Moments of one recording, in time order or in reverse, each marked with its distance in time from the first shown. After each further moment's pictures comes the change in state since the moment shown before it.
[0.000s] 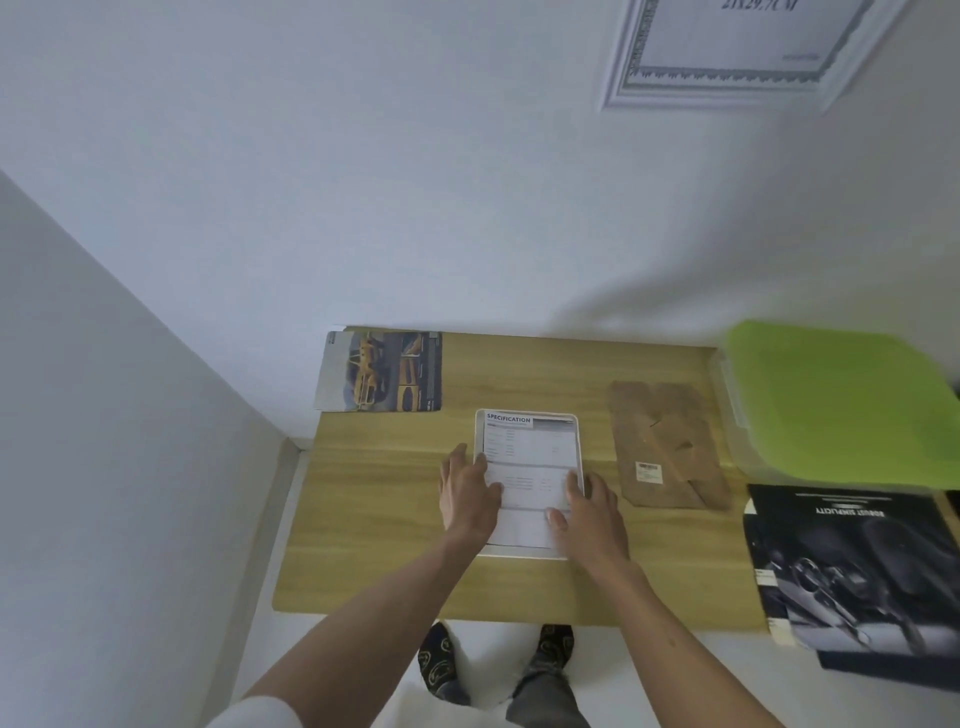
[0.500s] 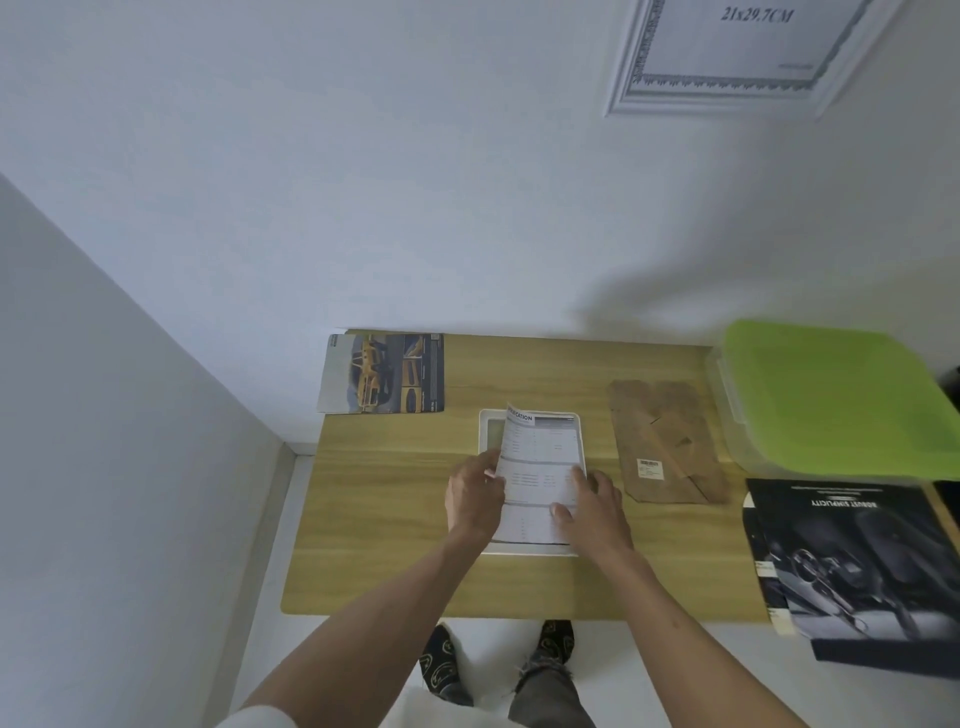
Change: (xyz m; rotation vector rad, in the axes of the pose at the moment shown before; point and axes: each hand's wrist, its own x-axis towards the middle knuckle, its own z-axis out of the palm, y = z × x) left_hand -0.009 0.003 -0.012 -0.360 0.053 0.009; right_hand 0.002 -0.002 0.001 0.170 -0.013 0.078
